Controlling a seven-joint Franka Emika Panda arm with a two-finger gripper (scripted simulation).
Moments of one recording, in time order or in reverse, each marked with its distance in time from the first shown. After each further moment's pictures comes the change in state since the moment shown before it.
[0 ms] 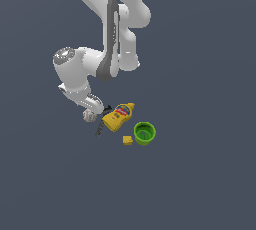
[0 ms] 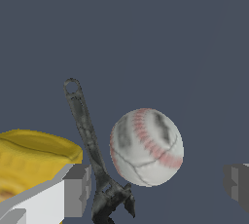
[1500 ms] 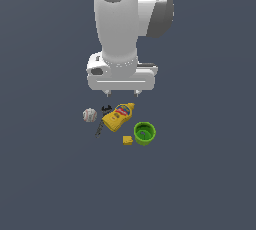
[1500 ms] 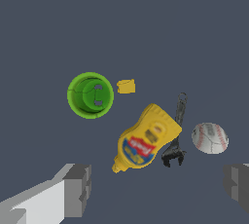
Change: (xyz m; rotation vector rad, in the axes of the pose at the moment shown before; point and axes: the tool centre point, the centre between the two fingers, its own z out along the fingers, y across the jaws) arm -0.036 -0.185 -0.171 0.000 -0.046 -0.496
